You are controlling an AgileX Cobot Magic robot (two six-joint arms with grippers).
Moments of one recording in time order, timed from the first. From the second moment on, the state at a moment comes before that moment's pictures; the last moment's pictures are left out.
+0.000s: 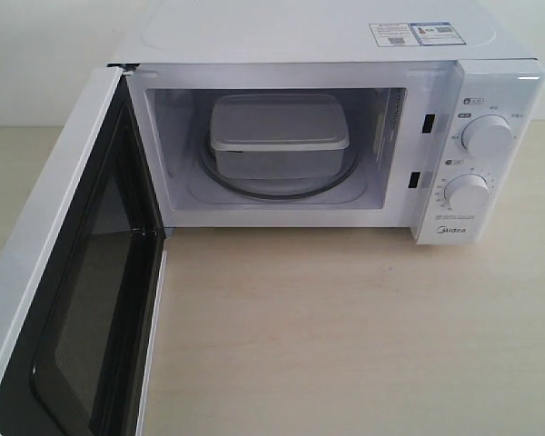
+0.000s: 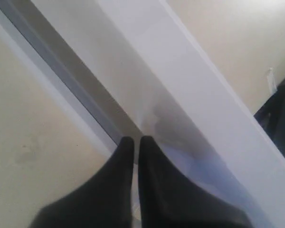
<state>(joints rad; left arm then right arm) -0.02 1.04 -0.81 -0.66 1.21 0.73 0.12 0.01 0.00 -0.06 0.33 0.07</state>
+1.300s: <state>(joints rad) -0.60 1.30 -0.85 -1.13 0.79 0.93 0.12 0.01 0.00 -0.05 0.33 0.07</state>
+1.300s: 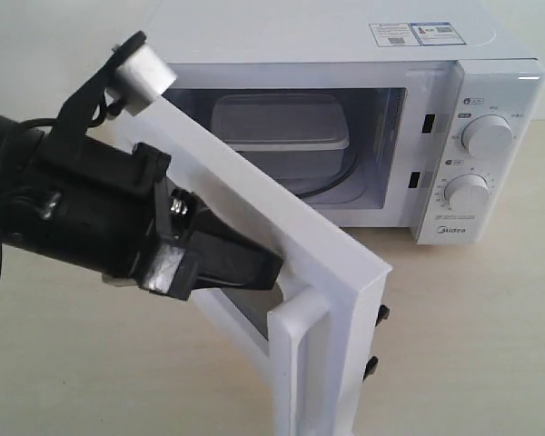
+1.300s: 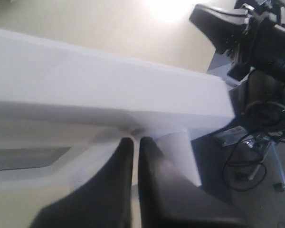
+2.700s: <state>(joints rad) -0.12 0.31 -0.63 -0.50 0.65 0.30 0.12 0.01 0.00 -0.05 0.33 0.06</state>
